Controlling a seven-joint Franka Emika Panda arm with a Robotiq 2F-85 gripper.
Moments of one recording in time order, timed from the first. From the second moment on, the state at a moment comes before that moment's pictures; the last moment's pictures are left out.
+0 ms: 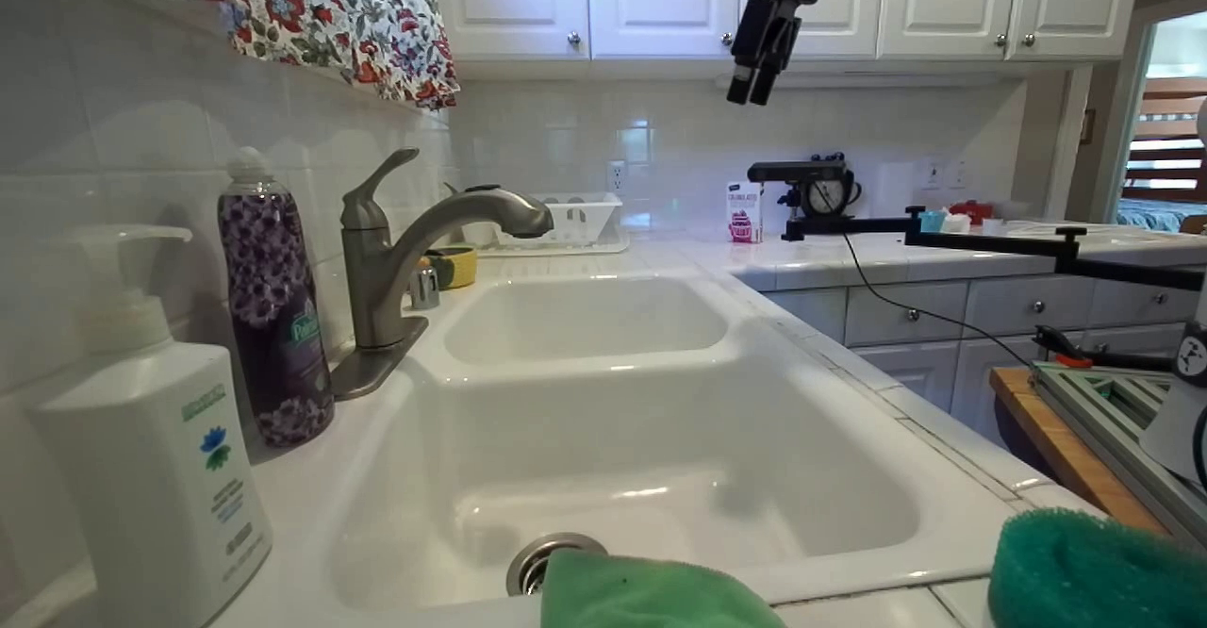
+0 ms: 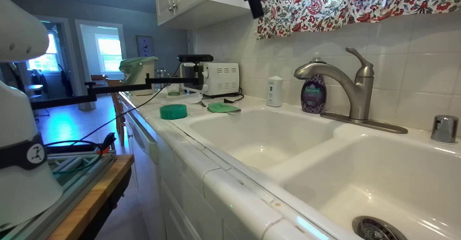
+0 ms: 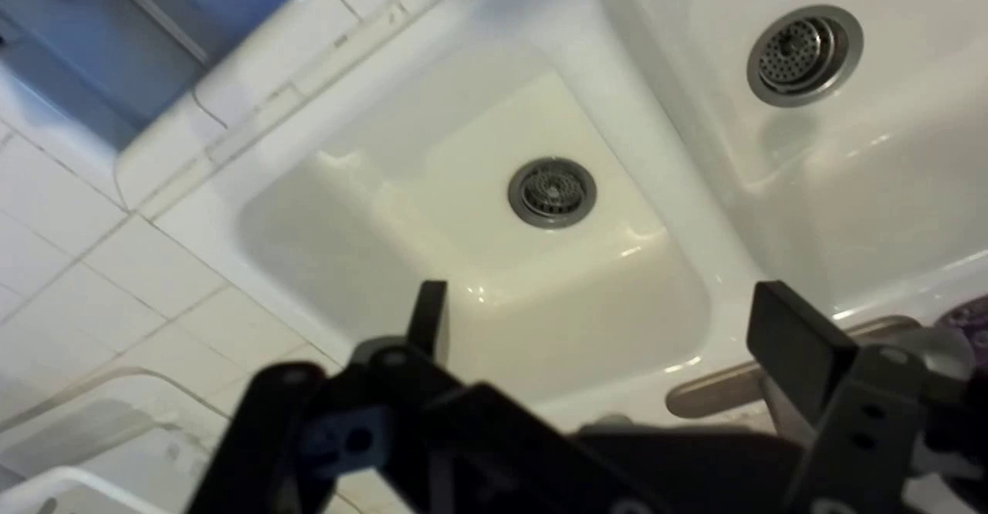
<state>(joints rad) -0.10 -0.48 0.03 -2.40 -0.13 2.27 0.15</state>
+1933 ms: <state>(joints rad) 0.04 0.07 0.06 -1.92 -0.24 2.49 -0.18</state>
